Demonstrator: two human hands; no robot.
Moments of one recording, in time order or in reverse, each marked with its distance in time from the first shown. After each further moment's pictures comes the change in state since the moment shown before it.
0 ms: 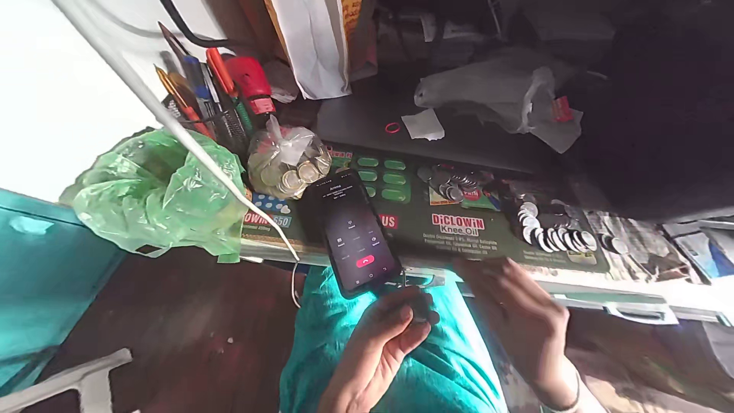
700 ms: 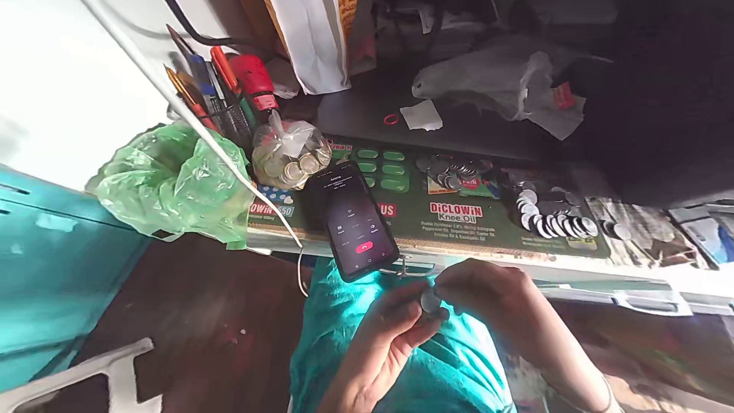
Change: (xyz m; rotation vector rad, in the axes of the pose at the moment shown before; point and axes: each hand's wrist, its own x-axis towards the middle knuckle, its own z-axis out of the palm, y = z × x) left_hand -0.008 -0.008 0.015 0.069 0.031 -0.002; right_hand 0.008 -0.021 -0.015 0.617 -0.391 0.423
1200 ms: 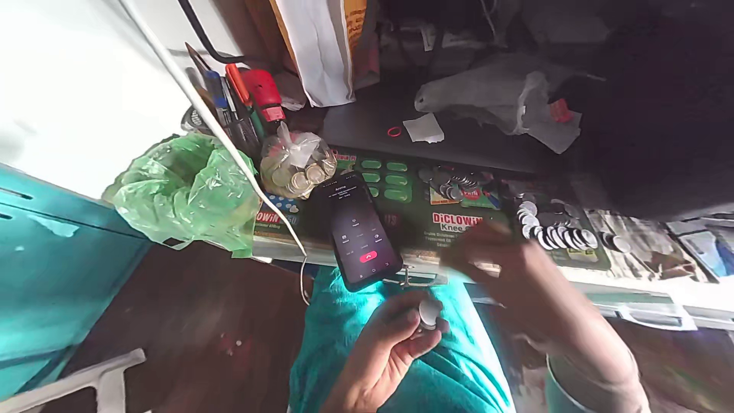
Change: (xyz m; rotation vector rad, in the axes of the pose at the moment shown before) left_hand 0.004 0.003 -0.011 -0.053 -0.100 -0.029; right_hand 0.045 -0.019 -0.024 -0.729 0.018 -0.253
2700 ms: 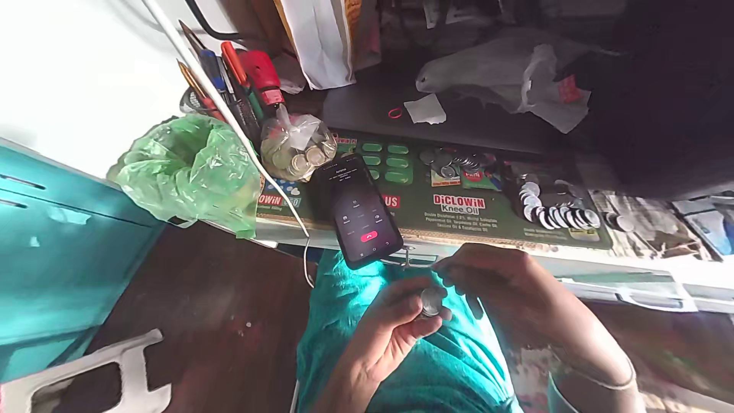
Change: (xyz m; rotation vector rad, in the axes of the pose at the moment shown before) left_hand -0.001 -0.003 0.001 -0.012 -0.146 0.005; right_hand -0.036 -0.007 0.008 0.707 -0.201 0.191
